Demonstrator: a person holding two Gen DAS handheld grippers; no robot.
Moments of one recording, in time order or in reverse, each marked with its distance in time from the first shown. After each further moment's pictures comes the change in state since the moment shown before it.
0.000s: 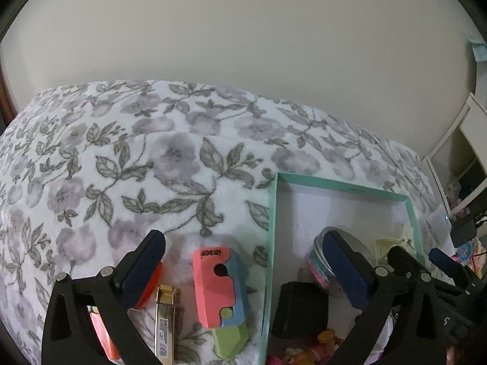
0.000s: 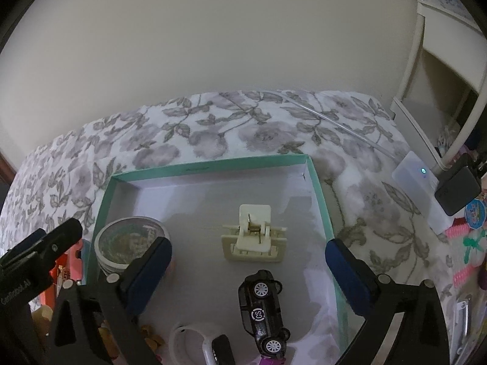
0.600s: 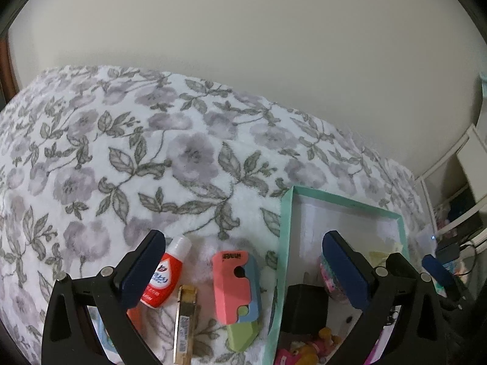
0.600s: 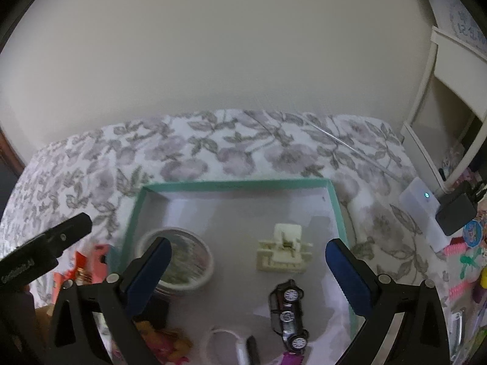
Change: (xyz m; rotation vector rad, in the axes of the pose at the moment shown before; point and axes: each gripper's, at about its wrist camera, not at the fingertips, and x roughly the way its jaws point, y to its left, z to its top) left arm -0.012 0.035 0.014 -0.106 0.045 -0.052; right arm -0.025 0.029 0.010 -0.057 -0.060 0.043
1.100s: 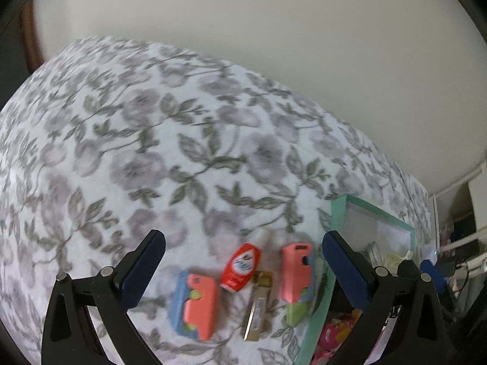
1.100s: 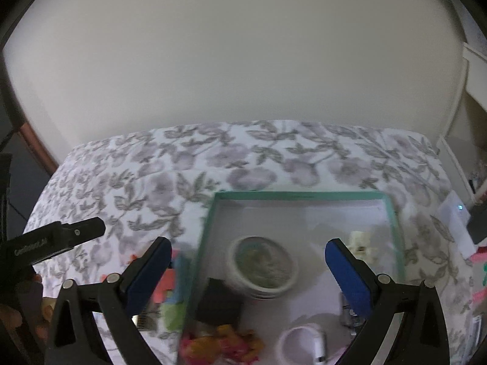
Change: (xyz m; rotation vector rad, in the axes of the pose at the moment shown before) left arm -0.033 0.078 0.011 -0.150 0.083 0.063; right arm -0.016 0.056 0.002 -0.037 -0.018 0.158
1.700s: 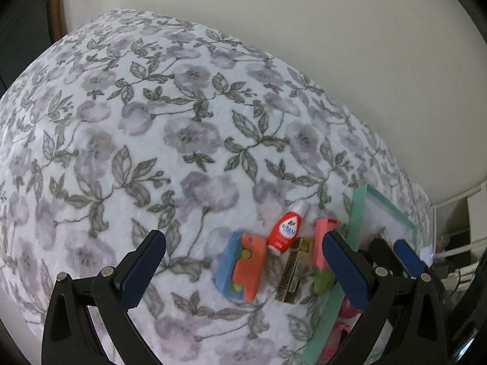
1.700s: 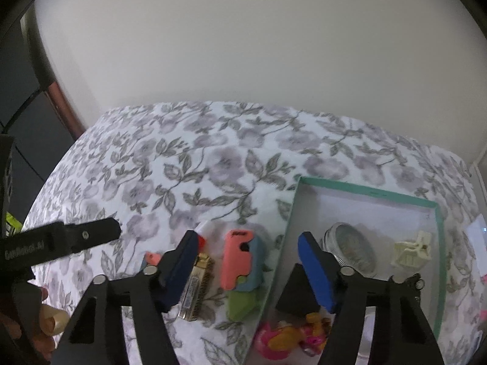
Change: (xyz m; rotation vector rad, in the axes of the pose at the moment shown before) left arm -0.025 0.048 -0.030 -0.083 0.043 0.013; right arm 0.005 0.082 -0.015 -0.156 0.067 0.085
